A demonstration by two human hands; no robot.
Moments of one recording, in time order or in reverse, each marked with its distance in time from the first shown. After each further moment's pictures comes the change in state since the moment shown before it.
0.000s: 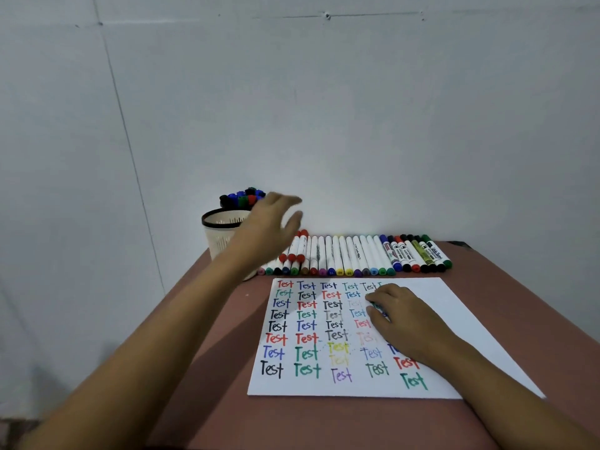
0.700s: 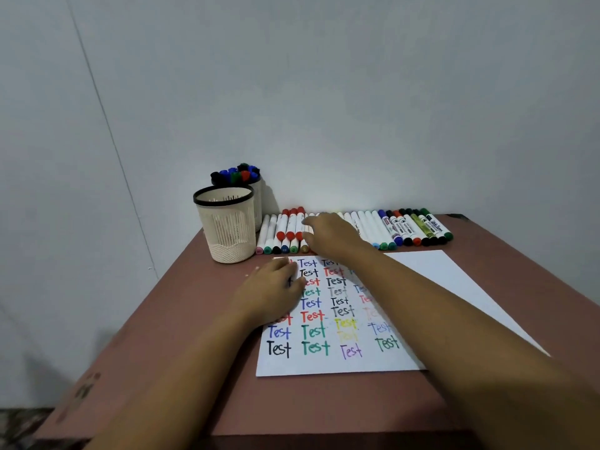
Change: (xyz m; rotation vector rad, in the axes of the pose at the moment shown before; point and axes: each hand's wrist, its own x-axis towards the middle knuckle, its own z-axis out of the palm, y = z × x) left_hand -0.076 -0.018 0.060 0.092 -0.449 -0.203; right_hand 0.118 -0.069 0.011 -0.065 0.026 -0.044
